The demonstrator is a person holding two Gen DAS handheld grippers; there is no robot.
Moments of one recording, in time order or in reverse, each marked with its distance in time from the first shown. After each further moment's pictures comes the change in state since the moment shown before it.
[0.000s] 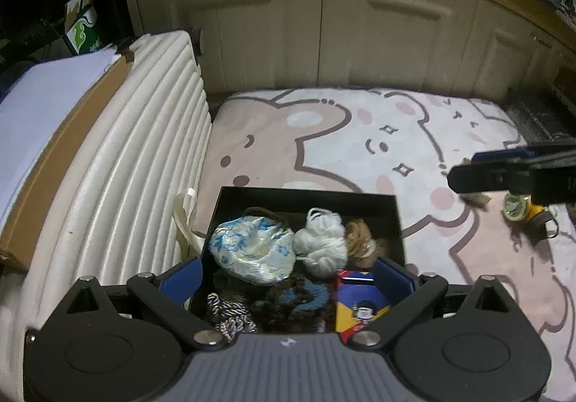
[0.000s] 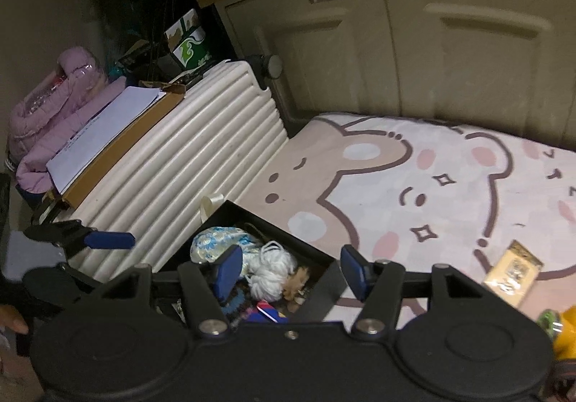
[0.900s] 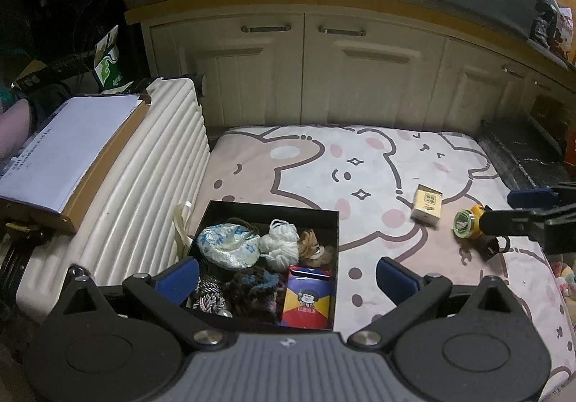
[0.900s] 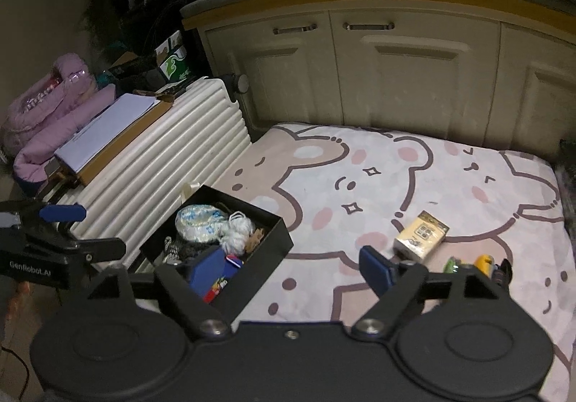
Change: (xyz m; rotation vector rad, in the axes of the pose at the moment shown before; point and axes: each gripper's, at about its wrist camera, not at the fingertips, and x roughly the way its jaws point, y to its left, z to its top) left arm -0.098 -0.051 -0.023 -0.039 -0.110 0.022; right arm -0.120 -0.006 -0.046 -0.019 -0.042 -0.127
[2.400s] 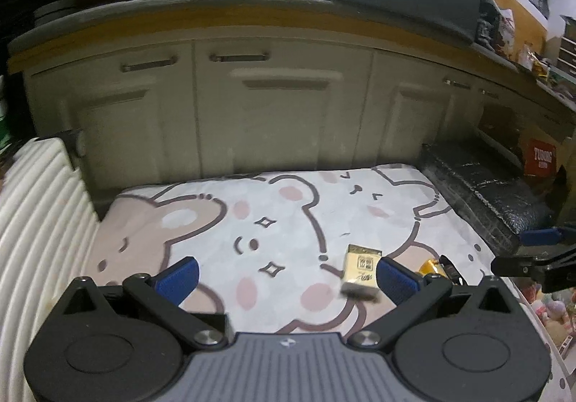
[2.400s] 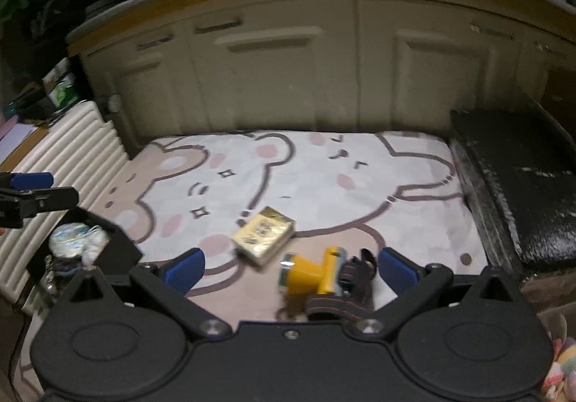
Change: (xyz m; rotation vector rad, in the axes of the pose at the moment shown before) left arm 0.114 -0.090 0.054 0.109 -0.146 -0.211; right arm 0.012 -0.160 -0.031 0.154 -0.065 -0.267
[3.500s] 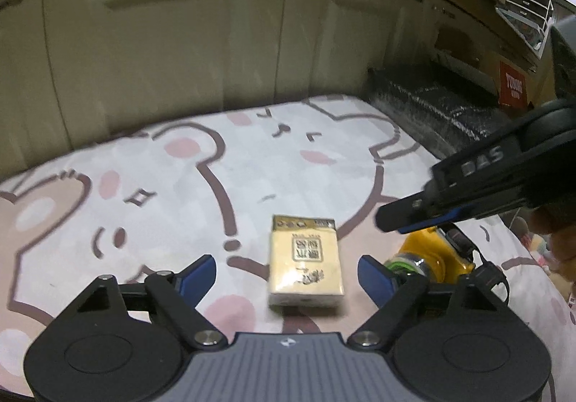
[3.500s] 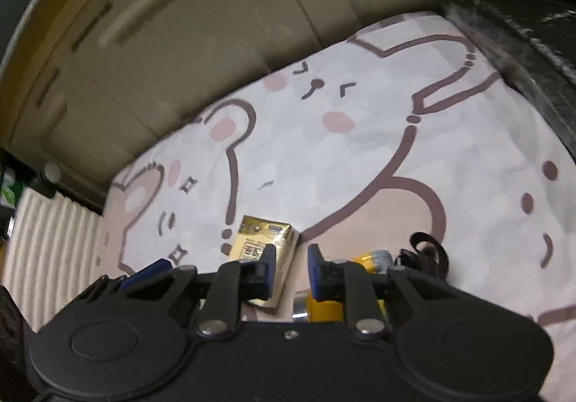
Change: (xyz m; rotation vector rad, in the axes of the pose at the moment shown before) left arm 0.174 -0.064 -0.031 0.131 0.135 -0.221; right arm 0.150 -0.025 0.021 0.410 0.229 0.068
